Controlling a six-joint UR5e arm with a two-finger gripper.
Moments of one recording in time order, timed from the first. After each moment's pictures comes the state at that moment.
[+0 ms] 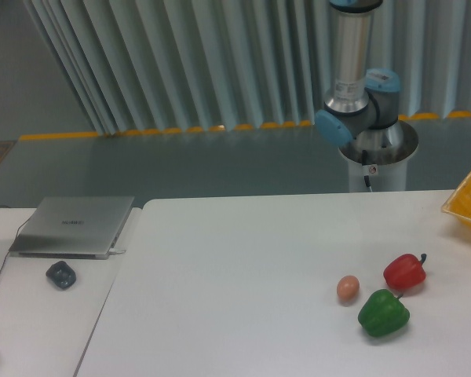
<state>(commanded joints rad) 3.04 -1.77 -1.60 -1.31 1.59 2.05</state>
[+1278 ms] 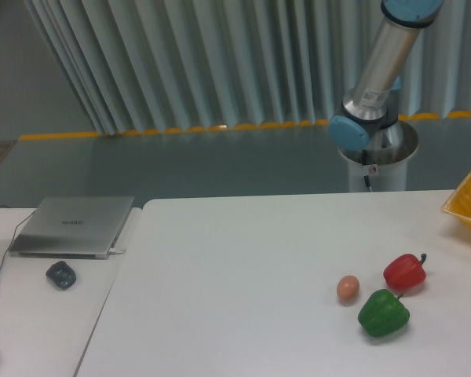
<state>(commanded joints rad) 3.21 -1.96 -1.64 -1.15 1.44 2.11</state>
